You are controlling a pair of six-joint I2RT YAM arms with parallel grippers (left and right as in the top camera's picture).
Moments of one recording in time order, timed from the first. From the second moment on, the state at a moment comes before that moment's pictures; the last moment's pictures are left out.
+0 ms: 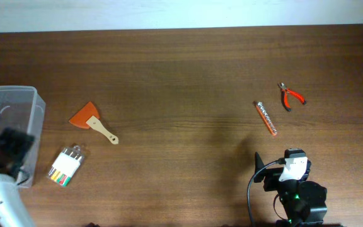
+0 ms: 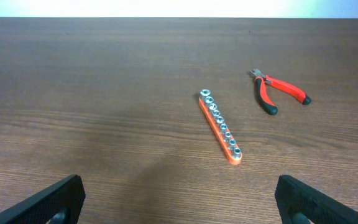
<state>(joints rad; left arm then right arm) 0.70 1.19 1.27 -1.20 -0.09 -0.60 0.03 0.01 0.14 -0.49 -0.07 0.00</state>
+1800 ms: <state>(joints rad) 1.03 1.76 1.27 -0.92 -0.02 -0.56 0.03 0.01 0.14 -0.49 -0.07 0.00</state>
